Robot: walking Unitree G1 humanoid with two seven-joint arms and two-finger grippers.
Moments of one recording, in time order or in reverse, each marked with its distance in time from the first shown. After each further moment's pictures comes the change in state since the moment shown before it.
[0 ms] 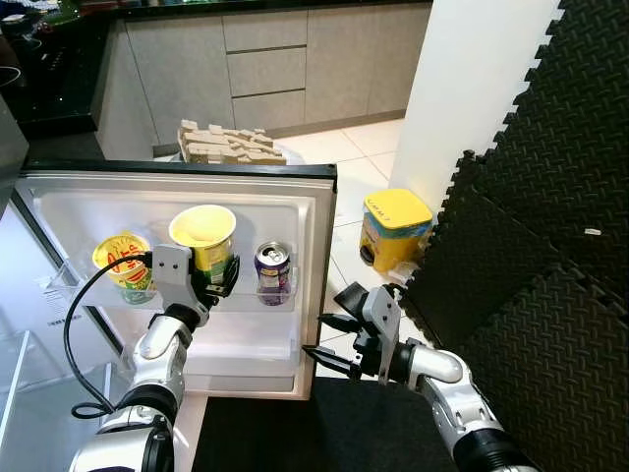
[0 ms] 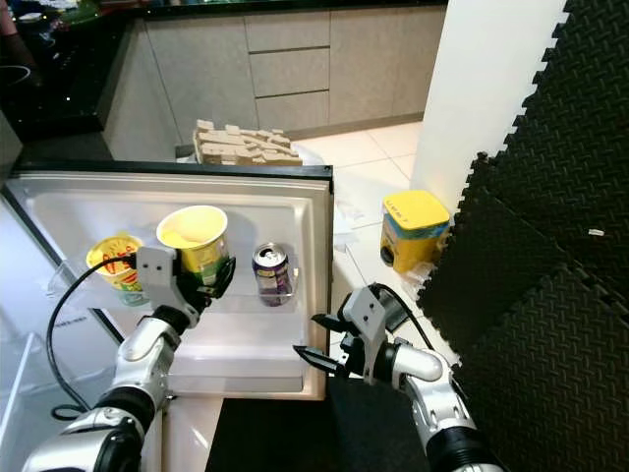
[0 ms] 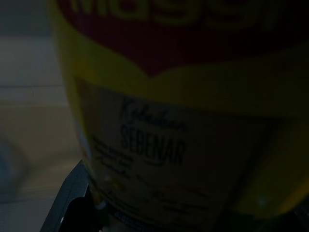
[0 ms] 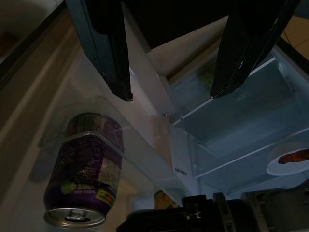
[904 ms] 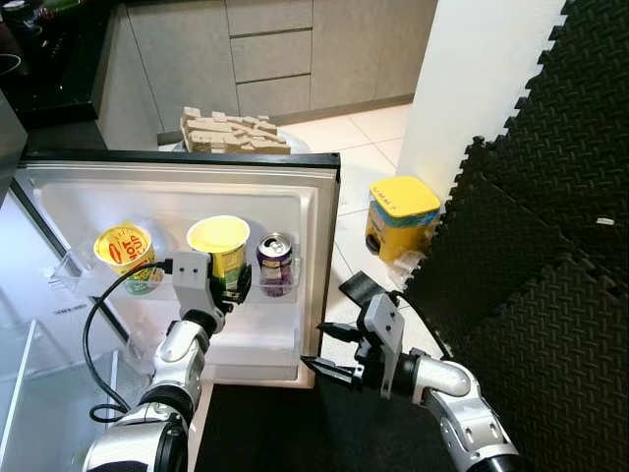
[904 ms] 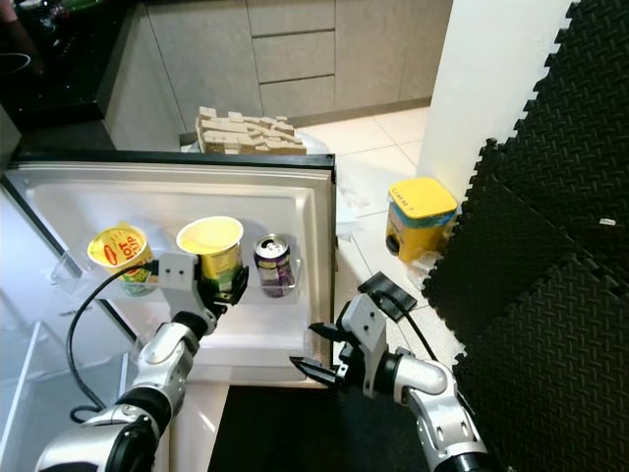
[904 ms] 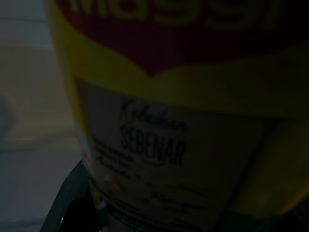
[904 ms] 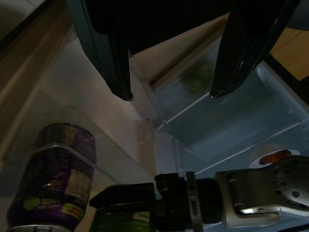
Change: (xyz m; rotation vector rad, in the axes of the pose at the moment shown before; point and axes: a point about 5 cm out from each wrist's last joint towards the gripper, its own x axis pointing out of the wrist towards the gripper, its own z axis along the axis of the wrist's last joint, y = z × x) left arm 0.007 -0.021 -0.013 -0.055 0.056 0.042; right arm -0.008 0.018 0.011 0.016 0.005 0.010
